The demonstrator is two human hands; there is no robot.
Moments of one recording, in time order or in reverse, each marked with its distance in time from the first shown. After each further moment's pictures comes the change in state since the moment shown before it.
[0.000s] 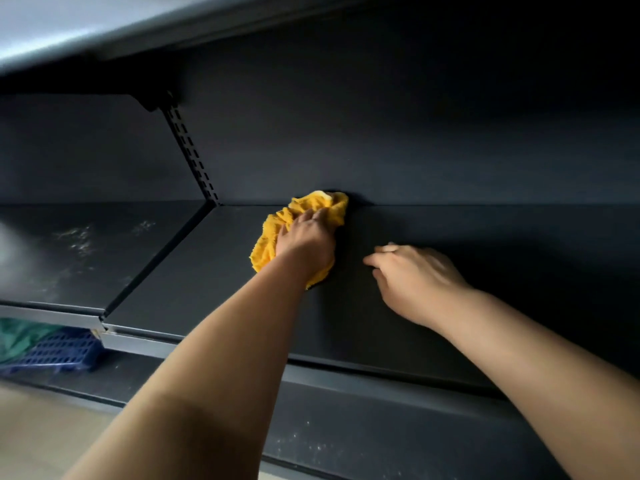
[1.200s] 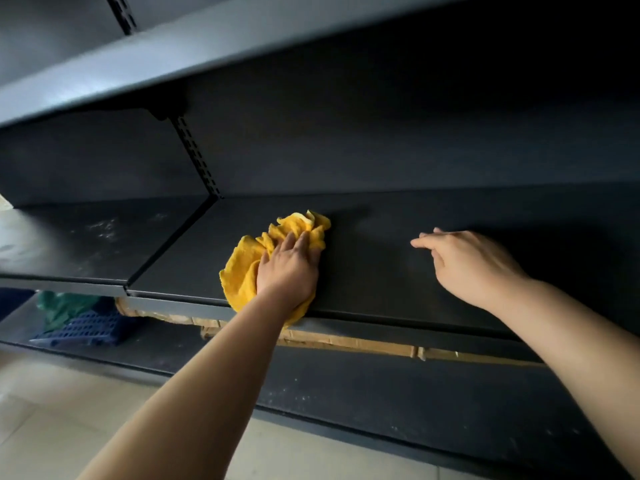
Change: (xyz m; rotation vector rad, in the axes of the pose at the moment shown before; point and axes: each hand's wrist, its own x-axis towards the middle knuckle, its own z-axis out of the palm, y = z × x) left_hand -0.132 0.025 -0.001 0.042 -0.005 -0.067; right_hand -0.083 0.100 -0.010 0.106 0.141 0.069
